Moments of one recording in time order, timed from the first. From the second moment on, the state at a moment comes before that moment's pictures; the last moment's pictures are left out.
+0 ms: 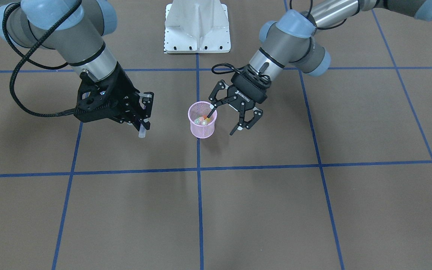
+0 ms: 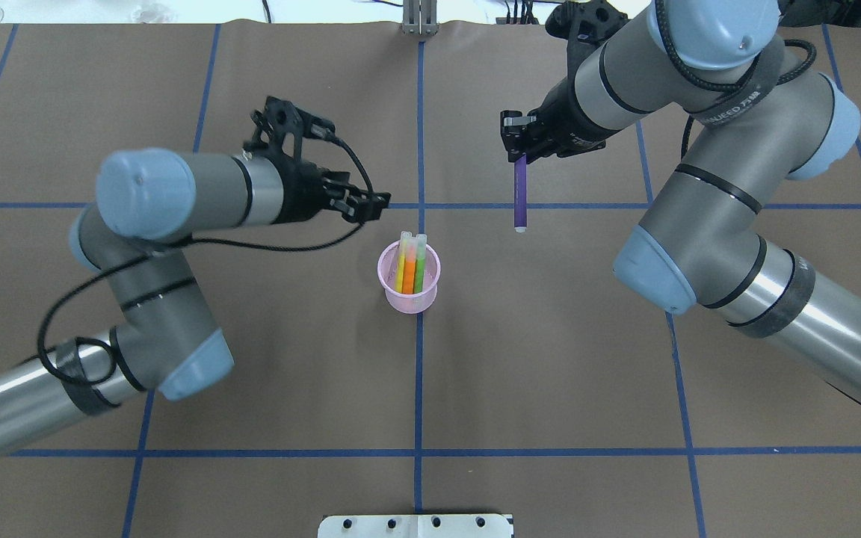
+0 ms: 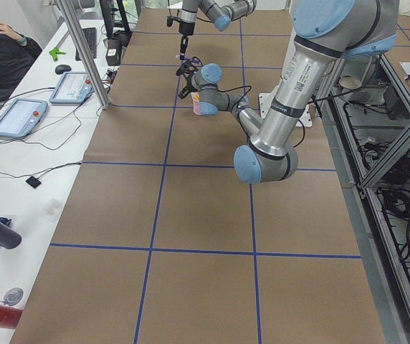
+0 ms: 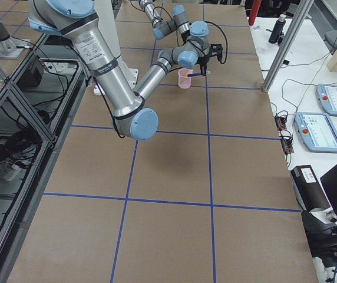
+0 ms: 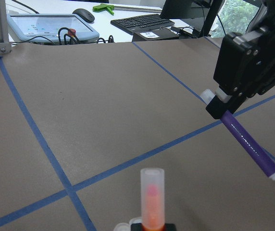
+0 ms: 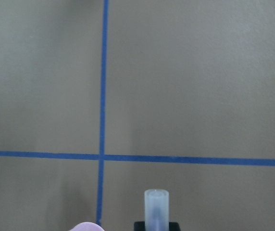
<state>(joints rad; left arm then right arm) -0.67 -2.12 -1.62 -2.38 -1.80 -0.80 0.81 -0.97 1.80 -1.36 2.02 1.12</state>
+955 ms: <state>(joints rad) -1.06 -2.05 -1.61 -2.13 -2.23 -0.56 0.54 -0.97 1.80 -1.04 1.47 1.10</state>
